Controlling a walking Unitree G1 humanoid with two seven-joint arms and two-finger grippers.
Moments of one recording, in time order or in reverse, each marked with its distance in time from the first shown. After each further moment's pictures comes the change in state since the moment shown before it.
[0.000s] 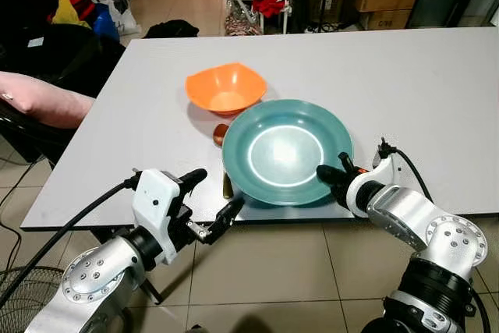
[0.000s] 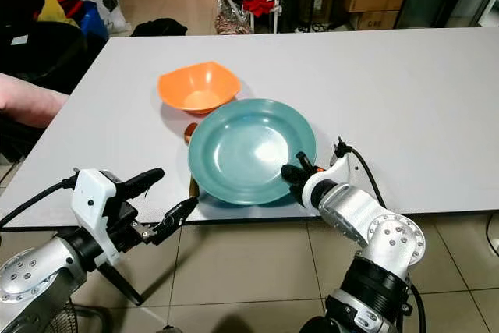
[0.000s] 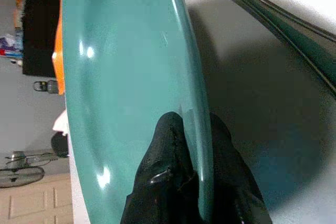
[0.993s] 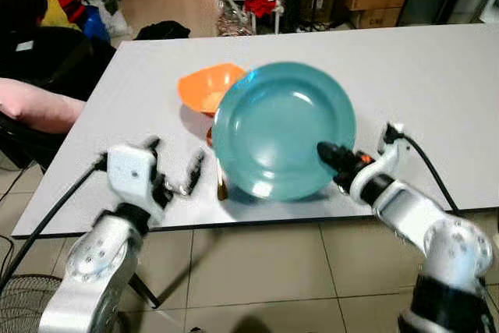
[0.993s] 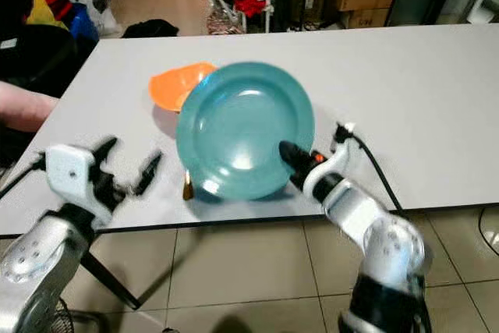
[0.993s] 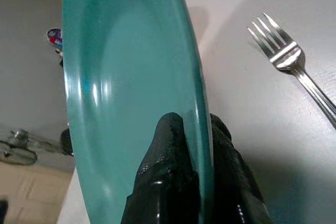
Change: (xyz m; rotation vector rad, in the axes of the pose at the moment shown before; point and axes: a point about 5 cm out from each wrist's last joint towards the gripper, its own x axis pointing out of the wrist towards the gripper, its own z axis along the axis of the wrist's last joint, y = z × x) left arm 0.011 0.029 0.008 0.035 -0.128 0.308; right arm -0.016 0.024 0.007 -0.323 -0.164 0.233
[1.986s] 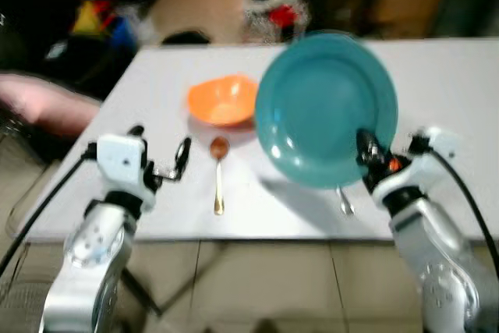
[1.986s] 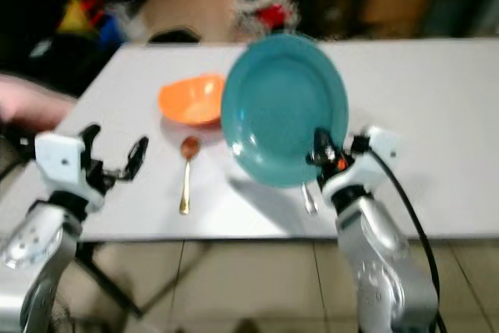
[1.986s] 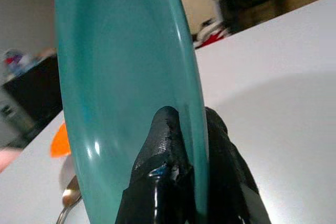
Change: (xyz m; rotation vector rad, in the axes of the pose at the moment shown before) left arm 0.012 0.026 0.007 0.099 -0.061 0.202; right arm -0.038 0.010 0.000 -0.438 -0.379 -0.109
